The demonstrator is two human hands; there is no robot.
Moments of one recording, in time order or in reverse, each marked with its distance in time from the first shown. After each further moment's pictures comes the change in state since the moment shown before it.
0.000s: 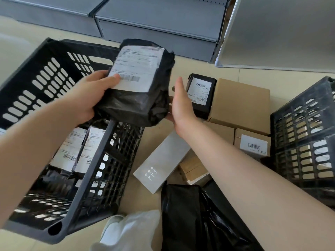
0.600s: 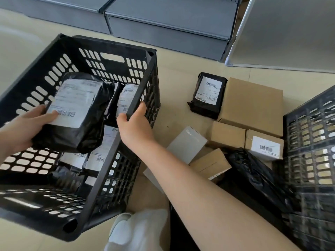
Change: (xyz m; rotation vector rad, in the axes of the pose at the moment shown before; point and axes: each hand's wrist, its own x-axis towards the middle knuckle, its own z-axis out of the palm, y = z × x) left_hand 0.027 -0.128 -0.216 0.137 0.189 -0.060; right_hand -0.039 0.054 0.107 -0.505 -0.182 -0.046
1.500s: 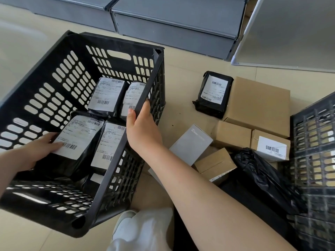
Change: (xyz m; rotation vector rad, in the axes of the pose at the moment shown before) left_hand 0.001 -0.082 -0.025 0.272 -0.006 -0.344; right_hand -0.011 0.002 -0.001 -0.181 0.060 -0.124
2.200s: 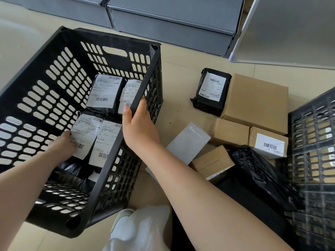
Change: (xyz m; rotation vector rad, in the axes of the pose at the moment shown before) left_hand -0.011 0.026 0.077 0.639 0.262 0.124; right_hand 0.006 0.009 0.004 0.029 0.035 -0.038
